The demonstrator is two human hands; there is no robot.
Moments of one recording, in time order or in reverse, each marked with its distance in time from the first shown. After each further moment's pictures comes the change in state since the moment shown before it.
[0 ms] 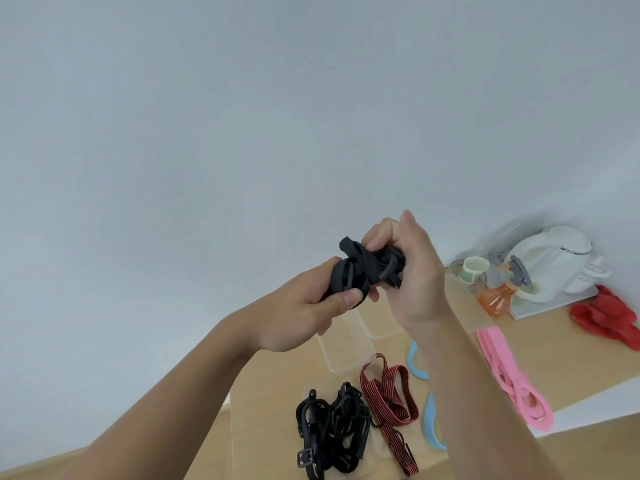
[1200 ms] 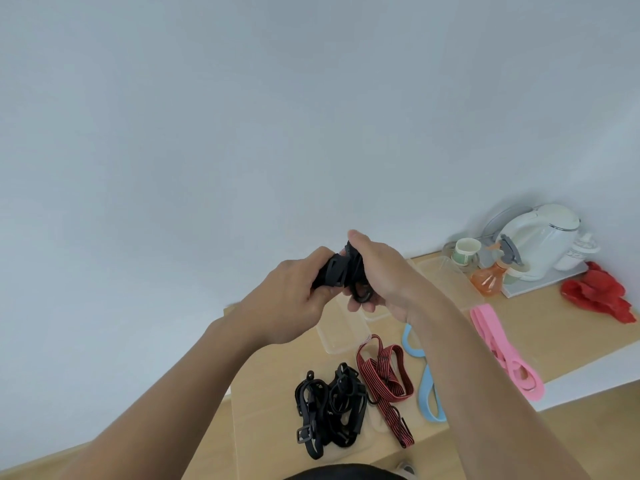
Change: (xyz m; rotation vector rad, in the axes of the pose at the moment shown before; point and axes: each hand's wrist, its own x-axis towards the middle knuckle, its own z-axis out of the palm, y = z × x) left_hand -0.006 -0.021 0.017 0.484 0.217 -0.053; right_hand -0.010 0.010 -0.009 -0.492 -0.073 0.541
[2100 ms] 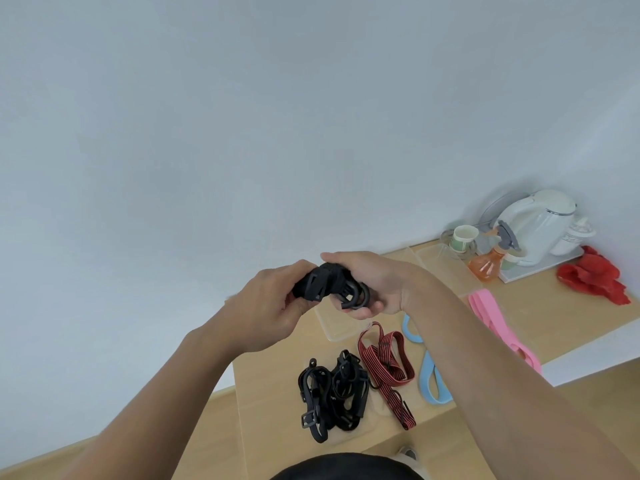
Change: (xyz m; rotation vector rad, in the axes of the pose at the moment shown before) left_hand -0.031 -0.036 0.002 -0.008 -0.019 0.072; right_hand 0.028 0.026 0.004 0.023 -0.540 0.227
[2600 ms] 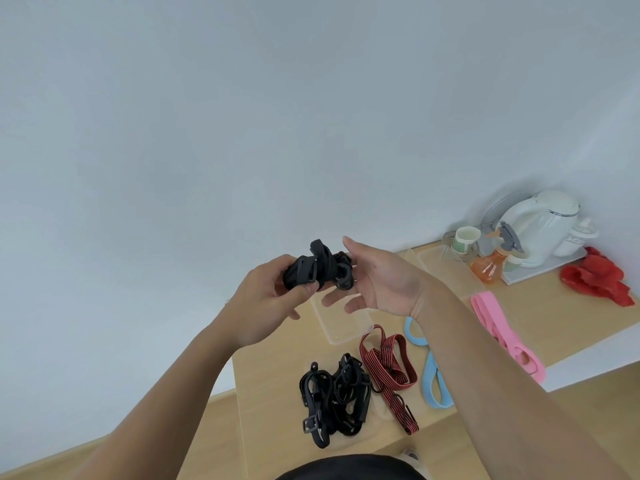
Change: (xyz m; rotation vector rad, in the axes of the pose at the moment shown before) left_hand 0.008 -0.005 0.003 -0.446 0.126 -0.284; right_hand 0.004 0.019 -0.020 0.253 -0.060 -0.284
